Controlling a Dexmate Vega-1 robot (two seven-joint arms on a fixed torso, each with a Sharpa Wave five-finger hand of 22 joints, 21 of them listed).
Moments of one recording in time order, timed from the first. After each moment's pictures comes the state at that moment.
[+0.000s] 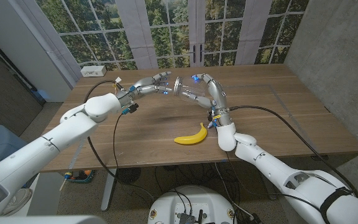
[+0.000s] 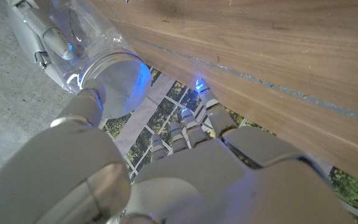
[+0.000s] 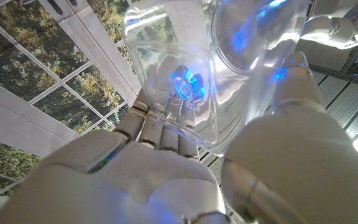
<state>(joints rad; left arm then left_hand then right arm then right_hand) 0.86 0.91 0.41 -1.80 -0.24 -0.12 -0.11 0.62 -0.08 0.56 -0.19 0.18 -0.03 -0.21 0.20 0.20 0.04 -0.09 0.19 0.20 0.18 -0.03 0.18 0.18 0.42 0.07 0.21 0.18 -0.69 -0.28 -0.62 -1.06 -0.72 0.68 -0.99 0.89 -0.14 0.32 -0.19 0.22 0.65 0.15 0.73 0.26 0.58 0.08 0.90 0.57 0.69 0.00 0.58 1.14 0.48 -0.04 0.76 0.24</state>
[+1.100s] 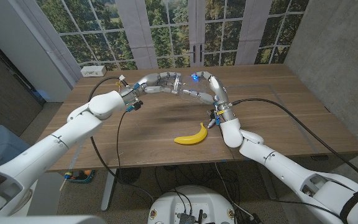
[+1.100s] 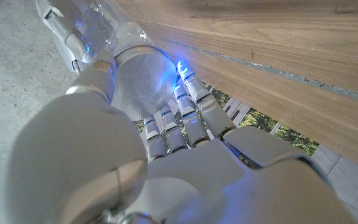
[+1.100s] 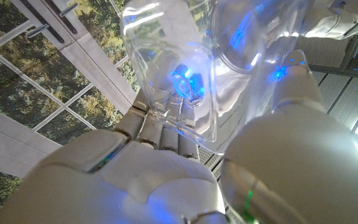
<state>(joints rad) 0.79 0.83 0.45 -1.69 -0.30 -0.24 -0.25 1.02 -0.02 0.38 -0.19 0.22 0.42 -0.12 0.29 0.20 0.45 -0.11 0.29 0.19 0.61 -0.05 0.24 0.18 0.80 -0.08 0.30 0.20 -0.72 -0.40 -0.69 -1.23 -0.49 0.63 -0.81 0.89 -0.14 0.32 -0.20 0.23 0.66 0.15 0.73 0.26 0.59 0.08 0.88 0.57 0.71 0.00 0.56 1.15 0.49 -0.05 0.79 0.23</state>
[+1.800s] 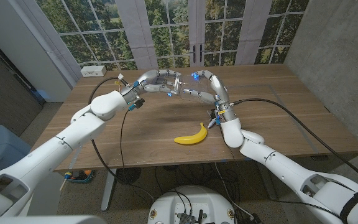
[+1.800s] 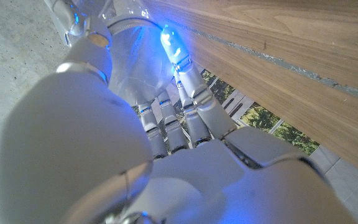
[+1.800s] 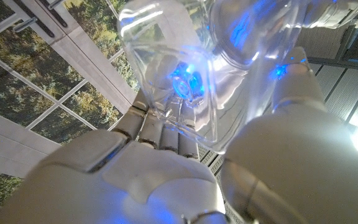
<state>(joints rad) 0.81 0.79 0.43 -1.70 -0.38 -0.24 -0.21 1.12 -0.12 0.35 -0.17 0.18 0.59 -0.12 0.36 0.21 0.58 -0.05 0.44 0.20 0.81 0.05 0.36 0.18 1.11 -0.20 0.72 0.28 -0.72 -0.39 -0.67 -1.23 -0.51 0.68 -0.85 0.89 -0.14 0.33 -0.21 0.23 0.66 0.16 0.74 0.26 0.60 0.08 0.87 0.57 0.71 0.00 0.55 1.16 0.49 -0.05 0.81 0.22</state>
